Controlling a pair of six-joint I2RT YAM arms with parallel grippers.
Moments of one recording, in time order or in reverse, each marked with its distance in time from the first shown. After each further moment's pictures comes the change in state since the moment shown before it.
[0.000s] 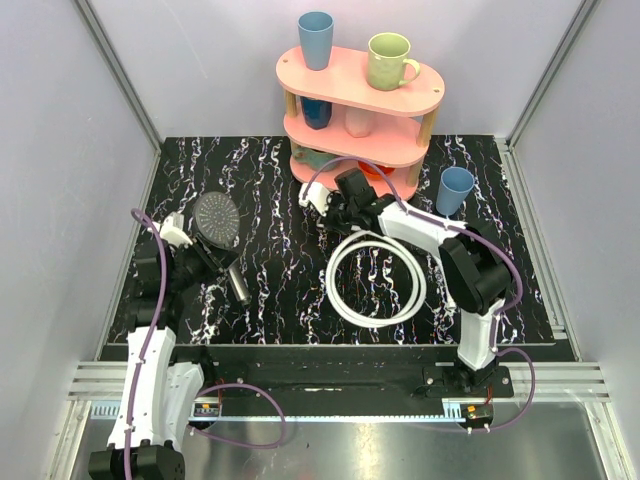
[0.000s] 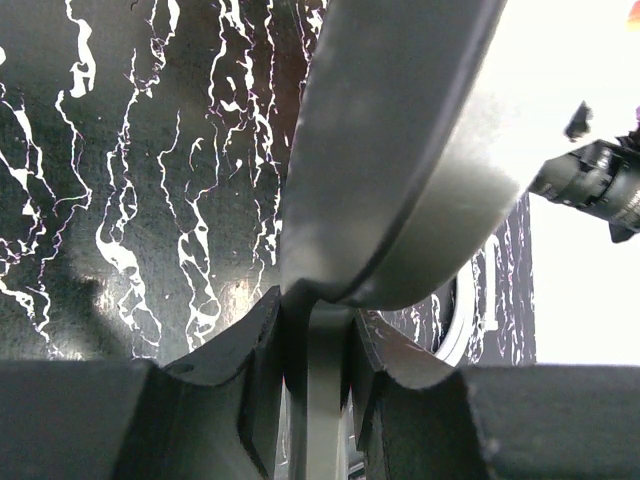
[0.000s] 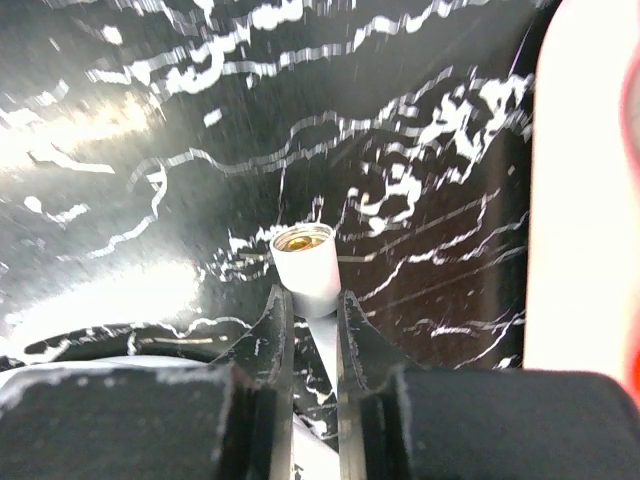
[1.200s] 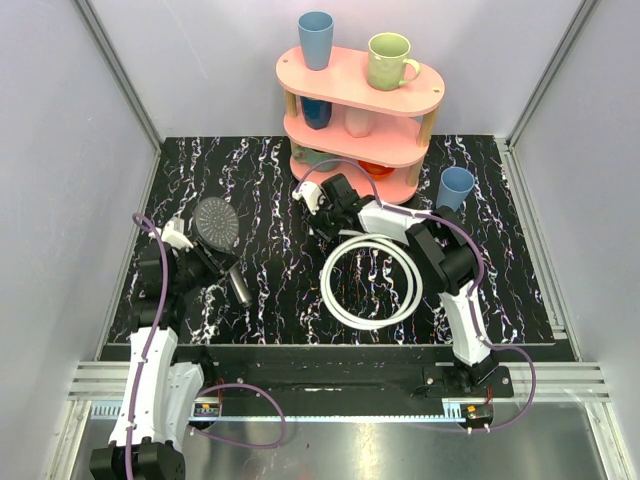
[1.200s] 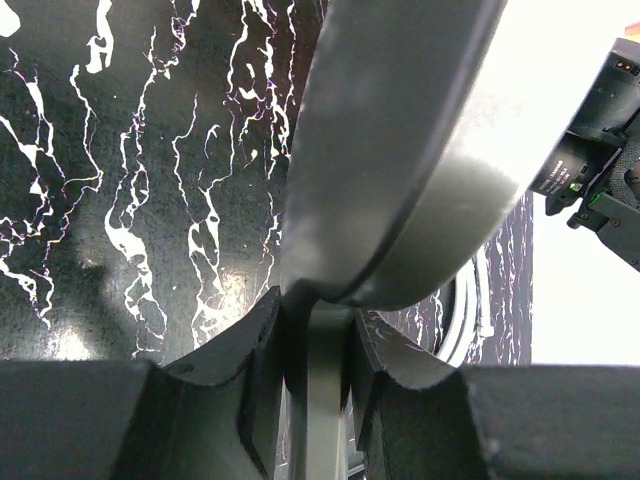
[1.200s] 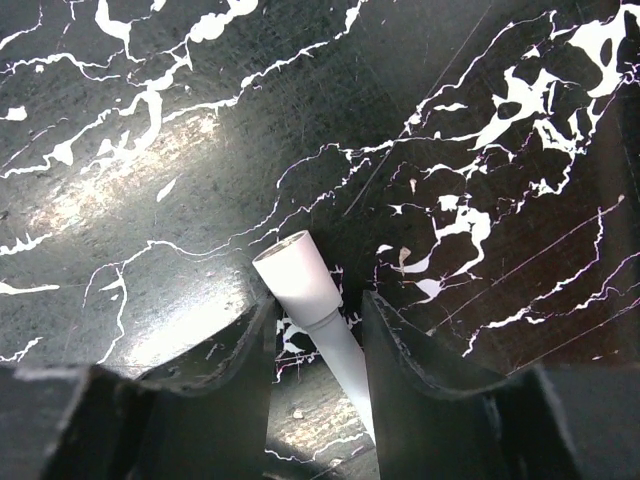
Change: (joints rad) left arm 0.002 -0.002 -0.050 0.022 -0.020 -0.047; right arm 0.022 0.233 0.139 0.074 0.004 0.277
